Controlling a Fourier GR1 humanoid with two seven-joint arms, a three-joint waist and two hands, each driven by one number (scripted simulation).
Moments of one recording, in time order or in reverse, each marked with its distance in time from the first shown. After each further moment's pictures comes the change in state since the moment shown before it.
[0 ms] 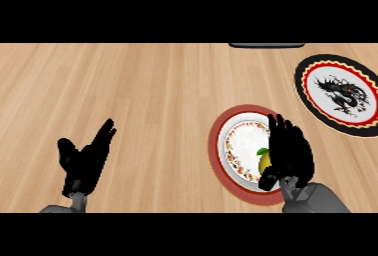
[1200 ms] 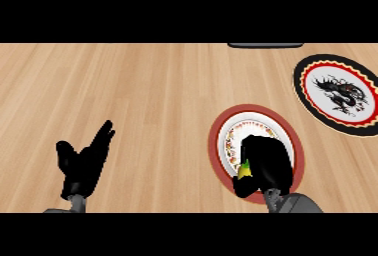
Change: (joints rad) left arm 0.025 -0.040 0.044 -0.021 -0.053 -0.032 0.015; right arm 0.041 0.095 0.056 -0.013 0.143 -0.064 -0.225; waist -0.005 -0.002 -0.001
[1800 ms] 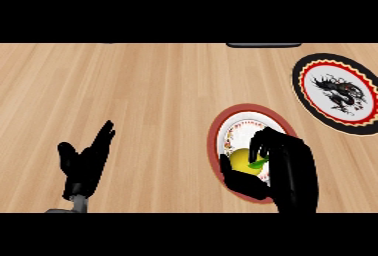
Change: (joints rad) left arm 0.001 -0.013 0.006 0.013 -0.016 -0.004 -0.021; right arm 0.098 0.046 -0.057 -0.272 0.051 -0.407 -0.140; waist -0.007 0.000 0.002
